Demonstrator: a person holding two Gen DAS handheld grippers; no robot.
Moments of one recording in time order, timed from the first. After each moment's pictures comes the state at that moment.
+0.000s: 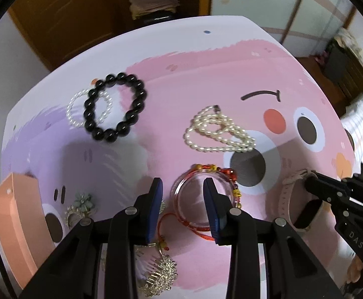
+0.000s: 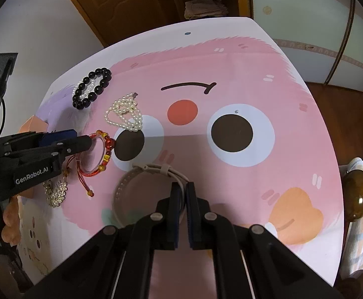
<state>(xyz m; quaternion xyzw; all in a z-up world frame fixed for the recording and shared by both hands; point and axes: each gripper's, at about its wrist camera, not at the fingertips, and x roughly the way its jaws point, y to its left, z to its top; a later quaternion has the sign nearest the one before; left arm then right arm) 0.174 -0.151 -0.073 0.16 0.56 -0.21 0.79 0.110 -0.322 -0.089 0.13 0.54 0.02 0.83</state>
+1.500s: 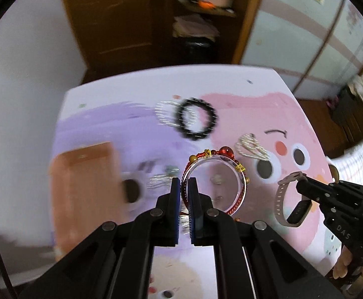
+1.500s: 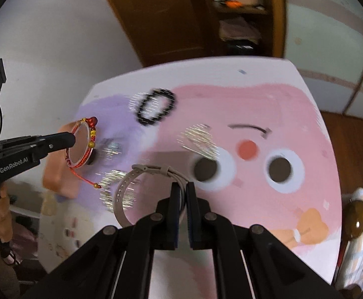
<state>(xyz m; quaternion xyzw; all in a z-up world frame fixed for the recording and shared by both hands) 0.158 -0.011 0.046 0.05 0.53 -0.13 0.84 0.110 -0.249 -0.005 0.09 0.50 0.10 0.85</state>
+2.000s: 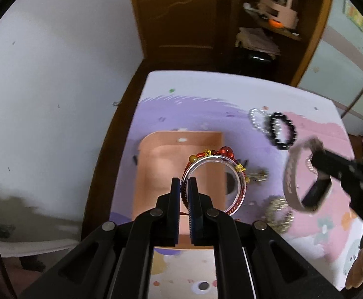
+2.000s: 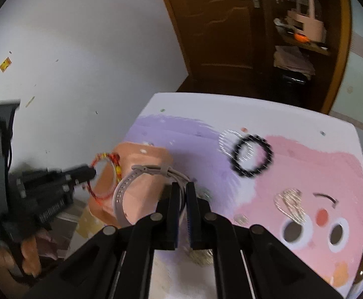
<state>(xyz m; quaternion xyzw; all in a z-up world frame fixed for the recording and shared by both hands) 0.163 0.107 0.034 0.02 0.53 0.01 0.85 0.173 -0.106 0.041 0.04 0.47 0.19 0.86</state>
